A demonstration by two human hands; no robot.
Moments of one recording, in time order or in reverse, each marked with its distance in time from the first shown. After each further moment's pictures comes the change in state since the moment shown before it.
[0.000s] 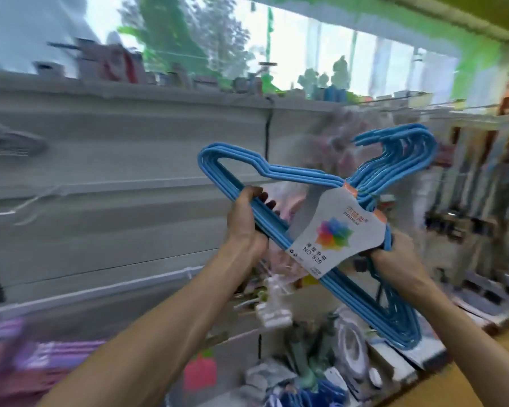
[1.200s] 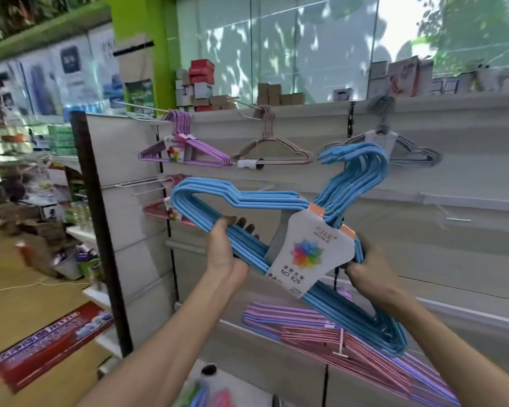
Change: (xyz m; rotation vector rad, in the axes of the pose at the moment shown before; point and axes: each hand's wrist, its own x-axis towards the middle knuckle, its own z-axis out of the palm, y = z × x) left_hand -0.298 0.432 -0.468 -0.107 0.625 0.650; right_hand -0.270 -0.321 0.548 0.305 -0.806 -0.358
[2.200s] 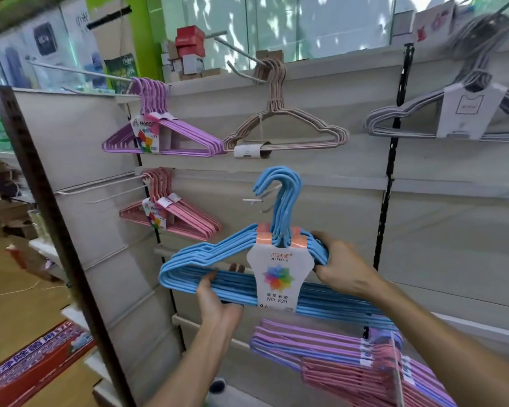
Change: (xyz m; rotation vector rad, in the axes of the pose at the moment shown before) left_hand 0.248 -0.067 -0.120 -0.280 0.180 -0.179; right_hand 0.206 0.092 0.117 -0.376 -0.283 0.017
